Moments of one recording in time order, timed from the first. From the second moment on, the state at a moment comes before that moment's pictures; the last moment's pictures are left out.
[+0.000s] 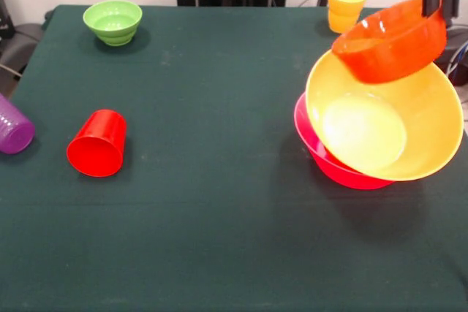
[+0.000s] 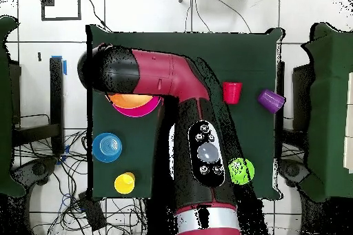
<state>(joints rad) -0.15 -0.76 0.18 1.46 0.11 0.65 2.23</state>
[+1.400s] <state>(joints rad) -0.11 -0.68 0.08 1.46 0.11 0.52 2.23</state>
